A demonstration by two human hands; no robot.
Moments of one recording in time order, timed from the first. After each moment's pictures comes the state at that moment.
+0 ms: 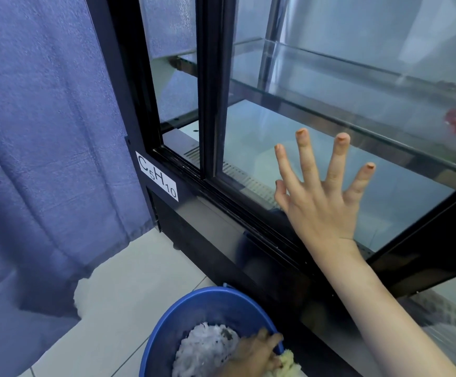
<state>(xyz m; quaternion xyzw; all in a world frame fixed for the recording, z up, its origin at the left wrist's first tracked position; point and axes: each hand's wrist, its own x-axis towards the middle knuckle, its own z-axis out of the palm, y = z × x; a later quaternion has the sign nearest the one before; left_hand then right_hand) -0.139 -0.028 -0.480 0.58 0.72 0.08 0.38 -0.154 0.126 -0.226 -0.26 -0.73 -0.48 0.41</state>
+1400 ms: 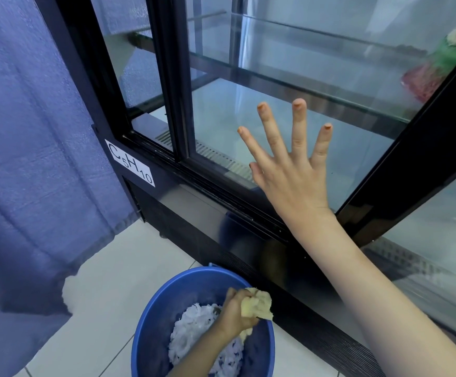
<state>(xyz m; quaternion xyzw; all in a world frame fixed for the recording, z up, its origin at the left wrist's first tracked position) -0.147 -0.034 -0.499 0.41 0.74 0.33 0.42 -0.134 0.114 -0.217 -0.26 -0.78 -0.49 0.30</state>
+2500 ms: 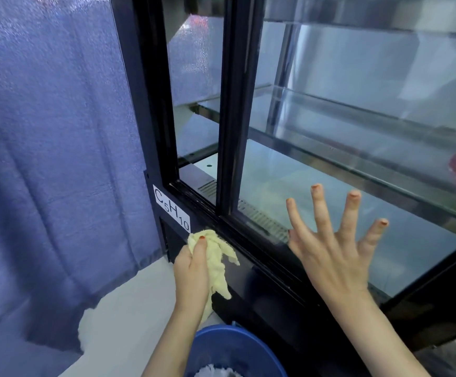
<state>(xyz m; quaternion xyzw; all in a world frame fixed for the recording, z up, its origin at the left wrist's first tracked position) -0.276 -0.034 -0.263 0.06 0.66 0.73 0.15 -0.145 0.125 -0.231 -0.24 -0.75 -0.46 0.42</state>
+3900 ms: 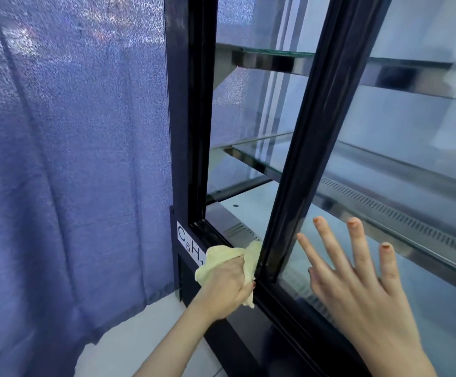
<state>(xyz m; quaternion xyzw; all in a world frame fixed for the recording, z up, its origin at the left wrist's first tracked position) -0.384 0.019 -0.301 0.57 0.77 0.28 -0.02 -0.186 0.132 -0.190 -0.16 -0.77 -0.53 0.32</state>
